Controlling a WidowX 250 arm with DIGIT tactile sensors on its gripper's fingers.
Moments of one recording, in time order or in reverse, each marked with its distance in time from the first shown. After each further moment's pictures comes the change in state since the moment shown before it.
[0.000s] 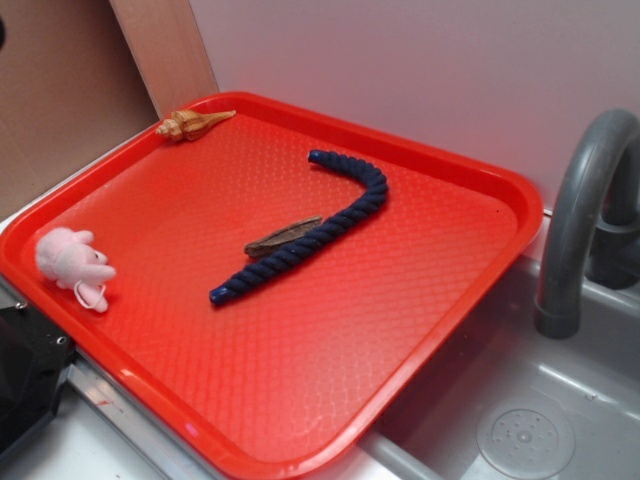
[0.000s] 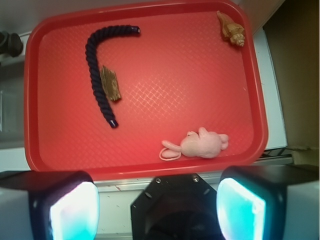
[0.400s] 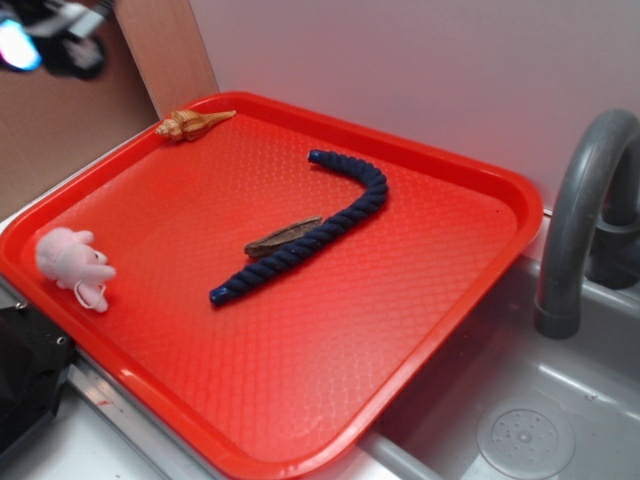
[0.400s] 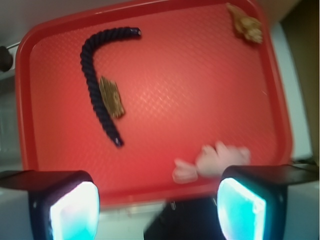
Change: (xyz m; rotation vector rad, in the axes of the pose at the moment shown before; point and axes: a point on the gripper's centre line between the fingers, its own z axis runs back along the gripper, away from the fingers) arm 0.044 -0.012 -0.056 -0.022 0.037 0.023
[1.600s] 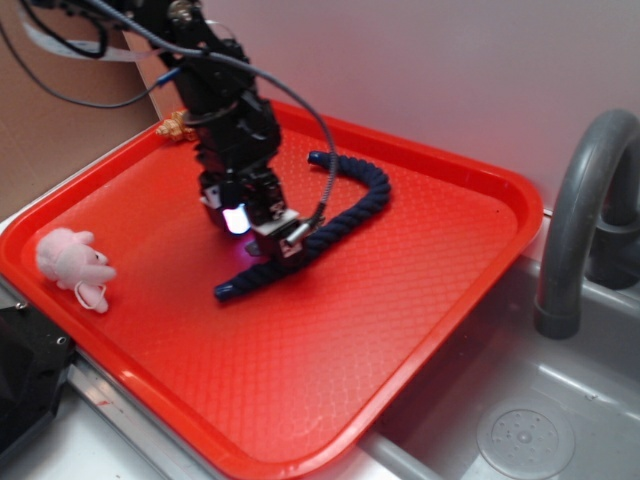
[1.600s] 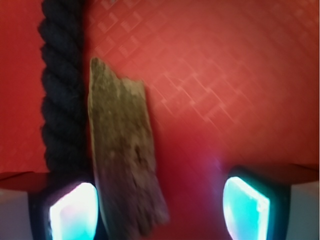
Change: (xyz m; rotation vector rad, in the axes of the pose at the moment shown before) arm 0.046 -0.055 -0.163 -0.097 0.065 -0.252
